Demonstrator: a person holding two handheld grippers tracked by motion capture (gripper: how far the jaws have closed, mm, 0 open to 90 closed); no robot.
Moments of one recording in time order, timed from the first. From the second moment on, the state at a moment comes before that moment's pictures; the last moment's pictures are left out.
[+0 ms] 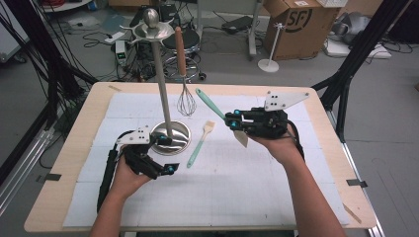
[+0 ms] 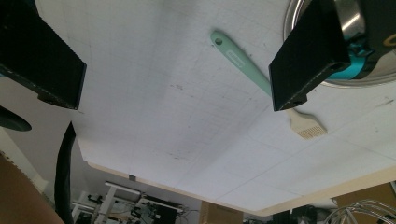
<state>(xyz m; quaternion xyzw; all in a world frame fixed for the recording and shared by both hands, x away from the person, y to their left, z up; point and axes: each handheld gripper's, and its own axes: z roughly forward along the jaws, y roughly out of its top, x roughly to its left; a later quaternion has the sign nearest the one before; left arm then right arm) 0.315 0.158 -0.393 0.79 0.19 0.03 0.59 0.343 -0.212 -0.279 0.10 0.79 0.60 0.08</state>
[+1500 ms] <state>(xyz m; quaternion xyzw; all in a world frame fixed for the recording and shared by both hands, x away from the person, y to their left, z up) 0.314 0.157 -0.393 0.79 0.18 0.03 0.59 0.380 -0.148 -0.191 0.06 0.79 0.59 0.13</state>
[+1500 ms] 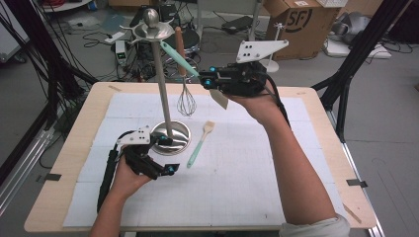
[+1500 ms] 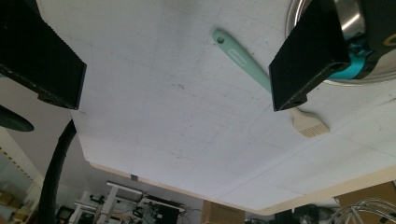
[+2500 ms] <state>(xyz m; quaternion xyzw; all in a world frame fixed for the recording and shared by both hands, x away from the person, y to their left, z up) 0.315 0.155 -0.394 0.79 0.18 0.03 0.59 0.383 -0.134 -0.198 0.06 0.81 0.57 0.13</state>
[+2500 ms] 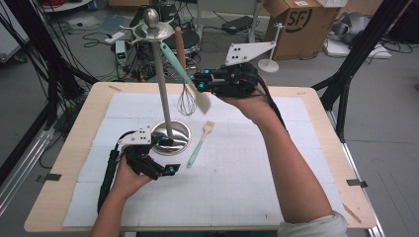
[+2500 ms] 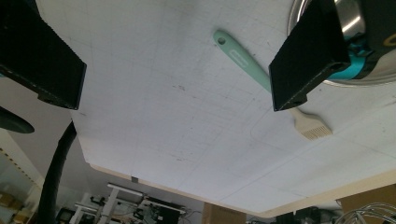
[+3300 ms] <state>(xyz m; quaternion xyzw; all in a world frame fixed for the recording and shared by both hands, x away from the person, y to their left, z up) 0.316 0.153 -0.396 0.79 0.18 0.02 0.58 0.378 -0.165 -0.214 0.08 0.80 0.59 0.10</state>
